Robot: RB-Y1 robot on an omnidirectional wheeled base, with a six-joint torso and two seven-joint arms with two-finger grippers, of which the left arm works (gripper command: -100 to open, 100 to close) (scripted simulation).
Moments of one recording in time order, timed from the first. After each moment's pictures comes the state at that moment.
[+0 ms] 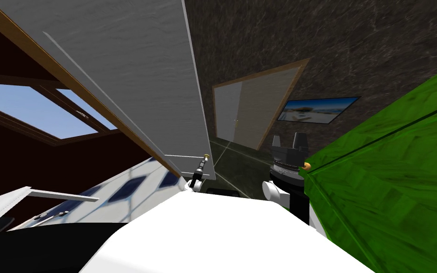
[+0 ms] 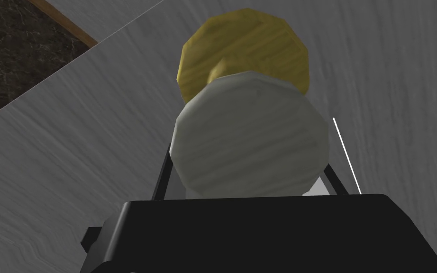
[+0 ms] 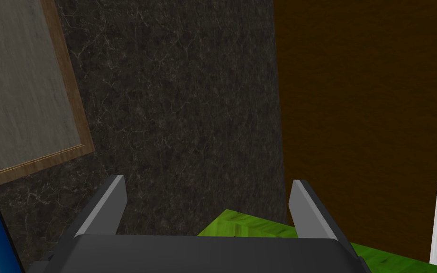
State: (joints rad) arm -0.10 0.10 0.00 -0.68 0.00 -0.85 -0.37
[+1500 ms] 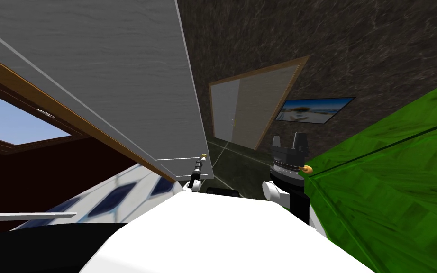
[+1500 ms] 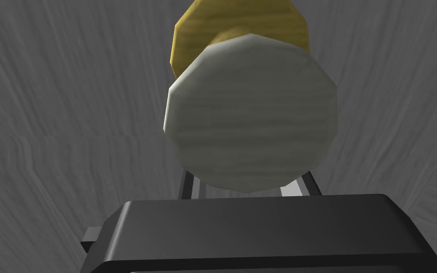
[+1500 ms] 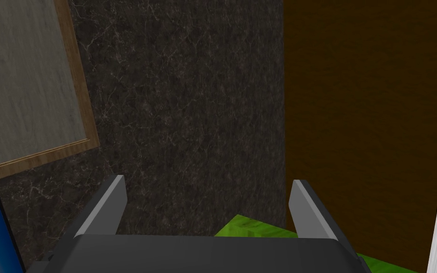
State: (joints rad) arm -0.09 0.11 0.03 -0.68 0.15 -0.83 0.00
